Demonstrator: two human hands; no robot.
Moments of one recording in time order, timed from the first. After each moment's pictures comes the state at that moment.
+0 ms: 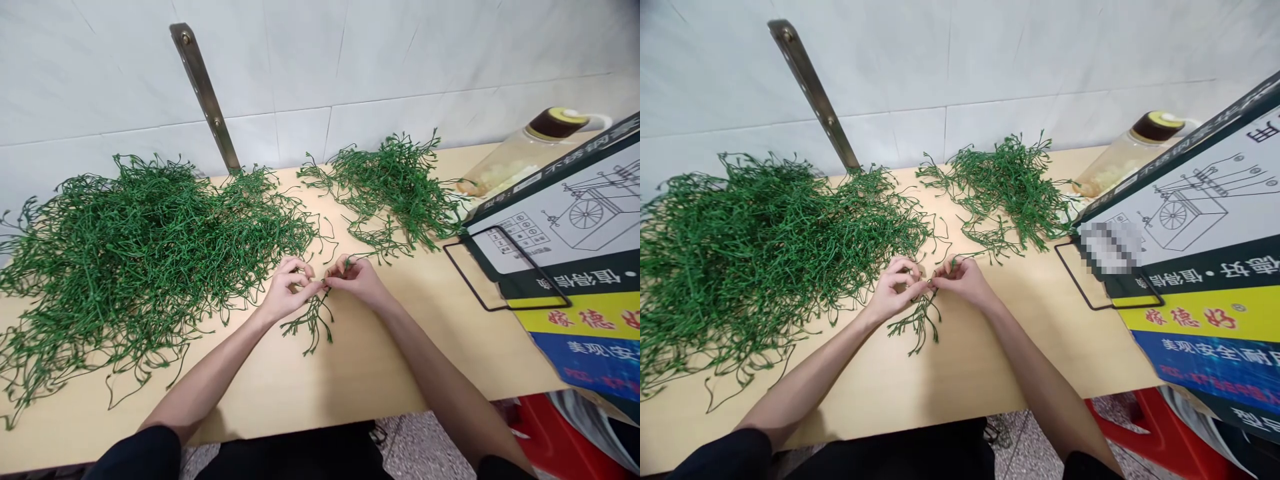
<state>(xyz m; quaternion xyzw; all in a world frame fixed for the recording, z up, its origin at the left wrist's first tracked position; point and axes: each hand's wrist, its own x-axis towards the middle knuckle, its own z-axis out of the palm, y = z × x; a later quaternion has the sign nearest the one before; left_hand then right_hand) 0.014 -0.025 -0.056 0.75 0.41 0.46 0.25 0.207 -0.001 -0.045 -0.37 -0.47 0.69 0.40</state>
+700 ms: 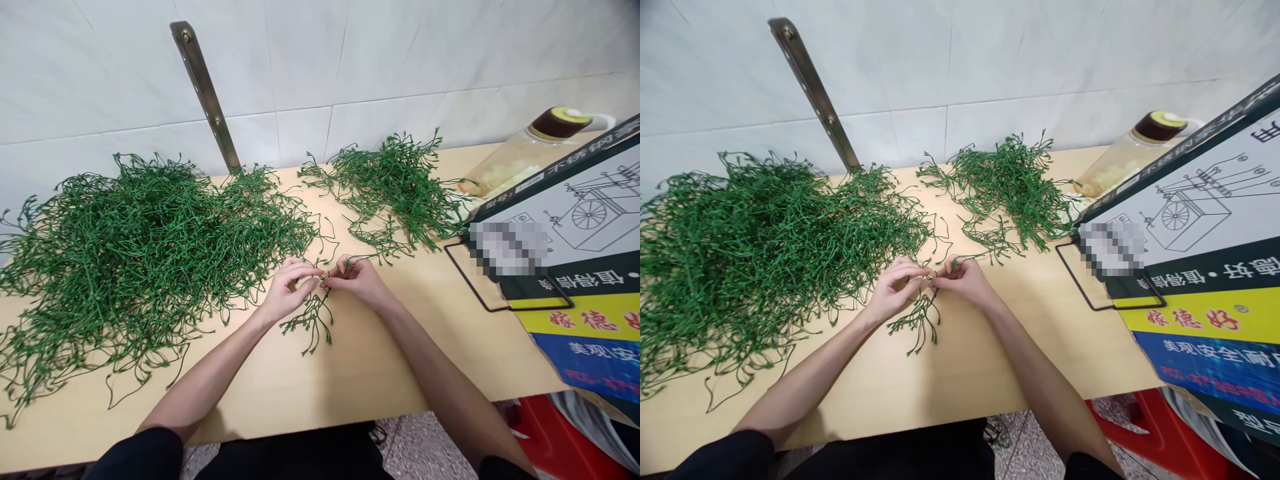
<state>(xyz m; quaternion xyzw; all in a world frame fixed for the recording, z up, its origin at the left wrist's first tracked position) 0.013 -0.023 -0.054 0.73 0.39 0.48 0.29 0.208 0.000 -0.047 -0.39 -0.46 0.70 0.39</state>
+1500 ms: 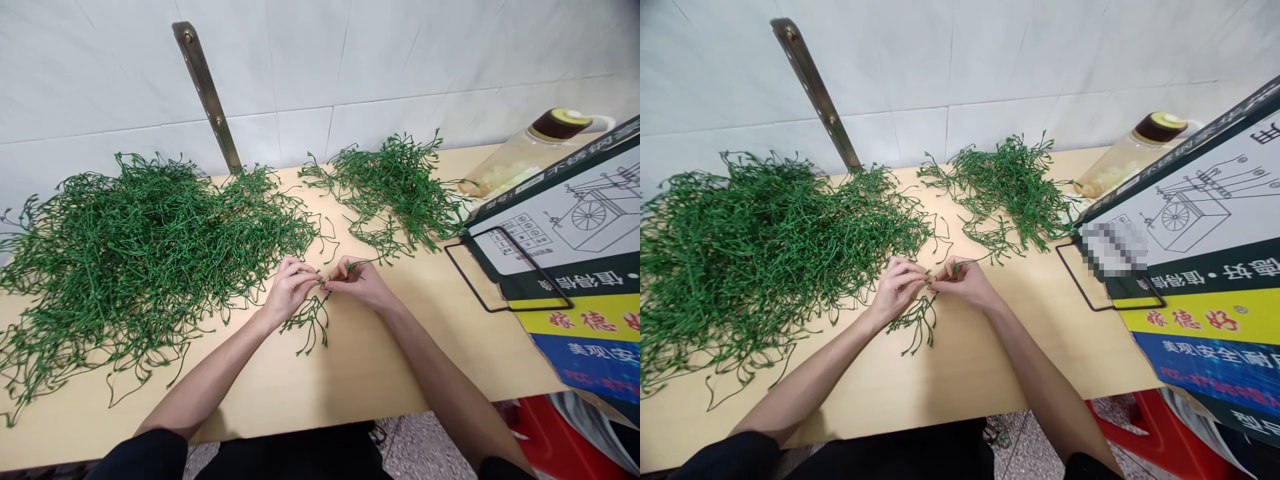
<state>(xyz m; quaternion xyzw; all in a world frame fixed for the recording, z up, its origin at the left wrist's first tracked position) 0.014 -0.022 -0.067 0.78 0.39 0.47 0.15 0.210 -0.005 -0.040 -0.39 -0.48 0.68 0.38</state>
